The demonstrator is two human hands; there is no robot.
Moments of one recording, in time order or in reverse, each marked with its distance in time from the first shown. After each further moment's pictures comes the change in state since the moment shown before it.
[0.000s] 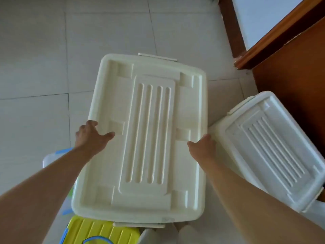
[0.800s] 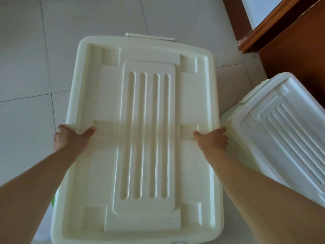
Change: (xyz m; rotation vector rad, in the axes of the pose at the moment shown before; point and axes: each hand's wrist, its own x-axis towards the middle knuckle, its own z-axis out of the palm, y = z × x) left_hand 0.090 -0.038 0.052 -0.058 0.186 -0.191; right_hand 0.080 0.011 0.058 0.133 0.146 0.221
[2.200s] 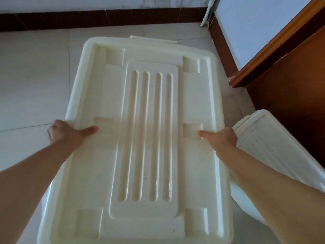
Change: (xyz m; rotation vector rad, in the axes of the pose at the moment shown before) left_hand -0.028 0.091 -0.130 0.027 0.094 0.036; right_hand -0.033 -0.085 -0.142 0.126 -0.038 -0.122
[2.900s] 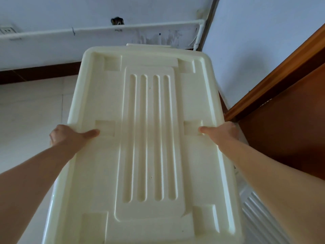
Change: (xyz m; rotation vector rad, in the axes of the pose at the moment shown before) left_hand 0.065 0.245 -0.044 -0.030 0.043 0.021; right_hand 0.141 -0.196 -0.112 0.064 0.017 -0.082
